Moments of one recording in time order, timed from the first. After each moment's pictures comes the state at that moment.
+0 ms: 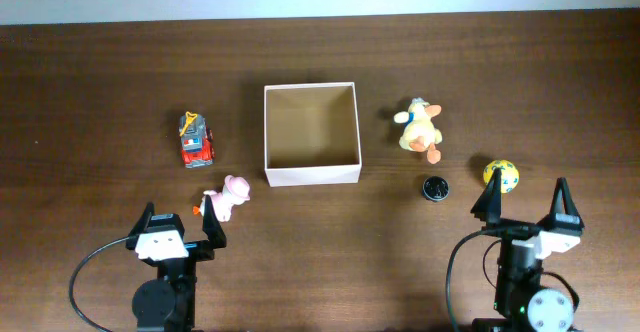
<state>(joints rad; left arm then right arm) -0.02 0.01 0.02 -0.07 -0.10 -0.07 -0.05 0.09 0.06 0.30 0.15 0.03</state>
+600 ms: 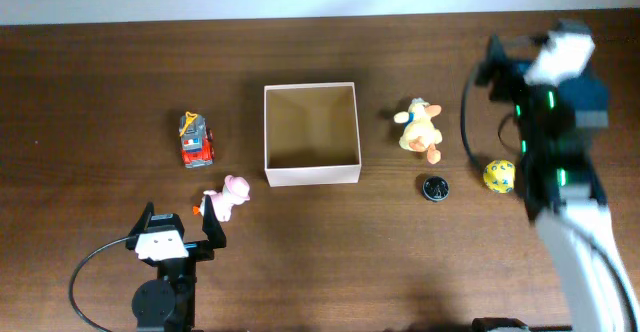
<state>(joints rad) -0.02 0.01 0.02 -0.08 -0.10 -0.07 -0.05 1.31 1.11 -0.02 0.04 0.05</state>
